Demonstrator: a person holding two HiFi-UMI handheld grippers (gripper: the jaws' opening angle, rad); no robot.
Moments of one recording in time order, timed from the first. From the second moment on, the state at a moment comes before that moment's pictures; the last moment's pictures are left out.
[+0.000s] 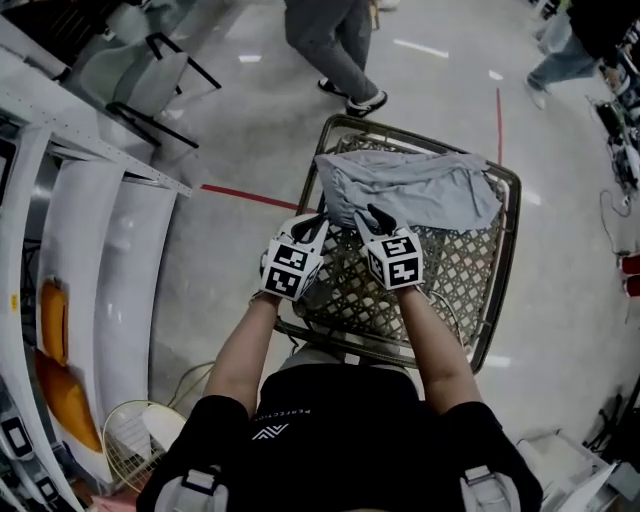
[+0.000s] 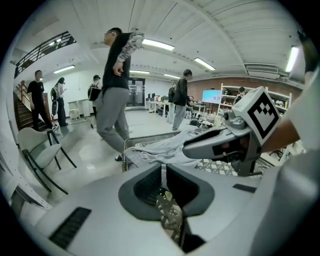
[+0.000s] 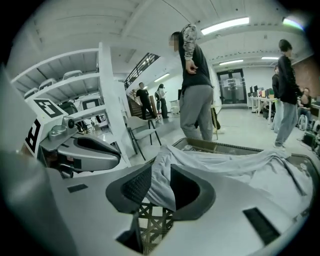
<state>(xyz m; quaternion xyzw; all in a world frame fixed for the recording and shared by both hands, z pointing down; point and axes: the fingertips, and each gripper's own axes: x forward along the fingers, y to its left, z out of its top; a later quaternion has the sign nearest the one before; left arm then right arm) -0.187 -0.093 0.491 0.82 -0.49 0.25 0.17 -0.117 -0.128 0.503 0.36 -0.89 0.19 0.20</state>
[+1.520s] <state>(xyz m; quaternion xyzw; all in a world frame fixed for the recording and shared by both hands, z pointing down) -0.240 -0.121 0.527 0.83 -0.45 0.26 0.19 -0.171 -0.128 0.596 0.31 -0.84 0.25 0.36</state>
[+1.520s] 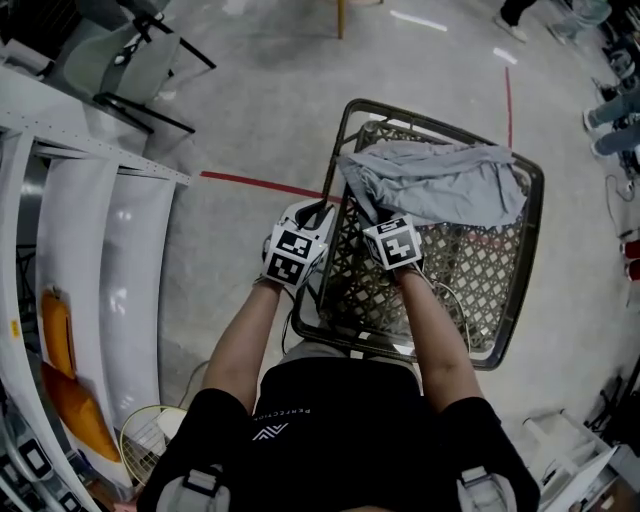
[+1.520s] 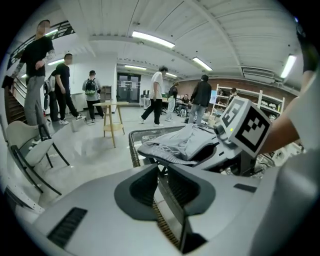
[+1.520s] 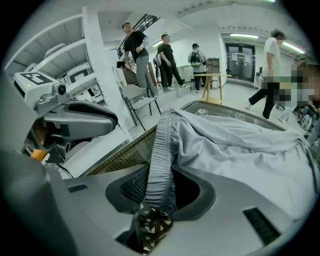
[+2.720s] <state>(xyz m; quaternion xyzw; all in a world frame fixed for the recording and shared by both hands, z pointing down) -0.139 -0.103 0.555 0.89 -0.29 0.36 0.02 -0.080 -0.057 0.545 0.24 -0.83 0.41 0.29</state>
